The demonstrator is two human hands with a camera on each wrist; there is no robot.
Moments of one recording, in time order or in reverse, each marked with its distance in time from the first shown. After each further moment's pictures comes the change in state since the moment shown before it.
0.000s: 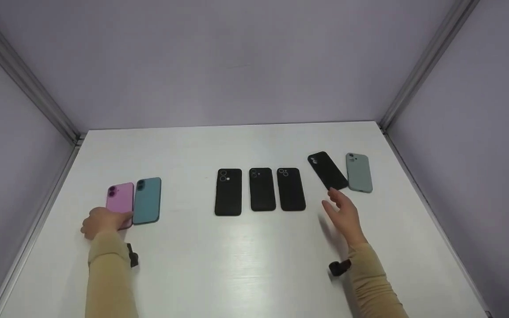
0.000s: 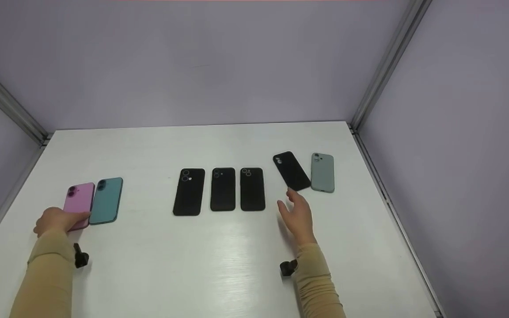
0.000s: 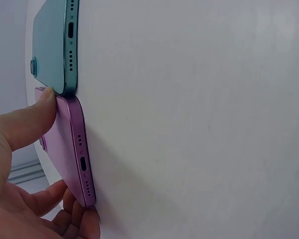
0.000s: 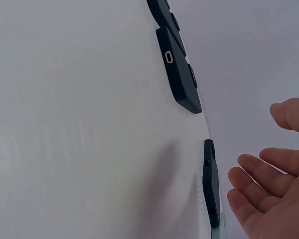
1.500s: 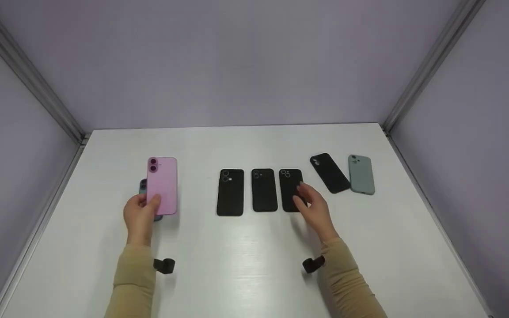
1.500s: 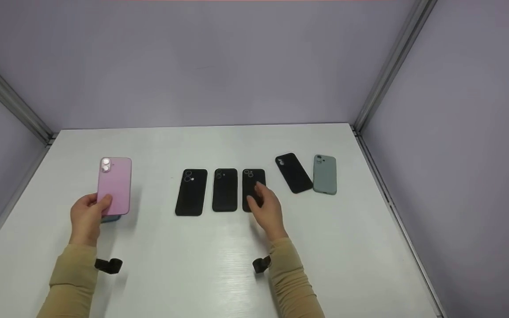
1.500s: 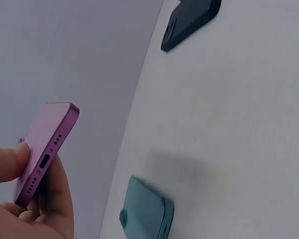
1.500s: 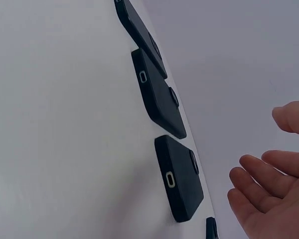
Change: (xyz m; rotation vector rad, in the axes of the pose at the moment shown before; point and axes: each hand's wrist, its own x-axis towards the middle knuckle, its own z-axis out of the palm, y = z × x) left_hand -0.083 0.071 0.027 -0.799 -0.057 0.103; right_hand 0.005 -0.053 0.058 0.133 -0.018 -0.128
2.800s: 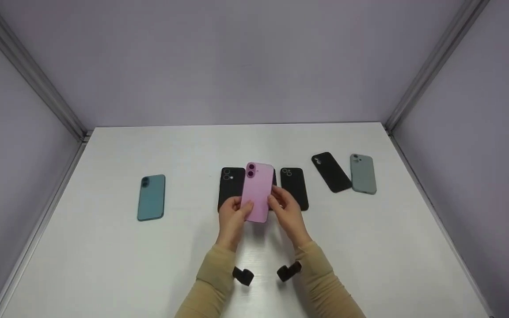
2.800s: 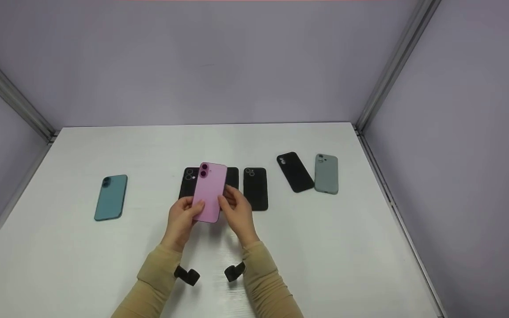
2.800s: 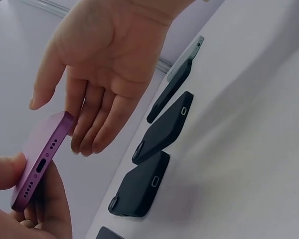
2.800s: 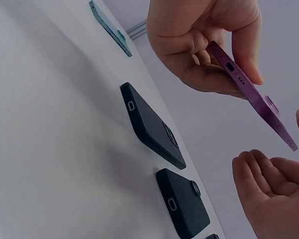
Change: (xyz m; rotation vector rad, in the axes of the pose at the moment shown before) left_hand -0.087 -0.021 0.177 -0.240 -0.267 0.125; right_hand -0.014 -0.045 0.061 0.298 -0.051 0.121
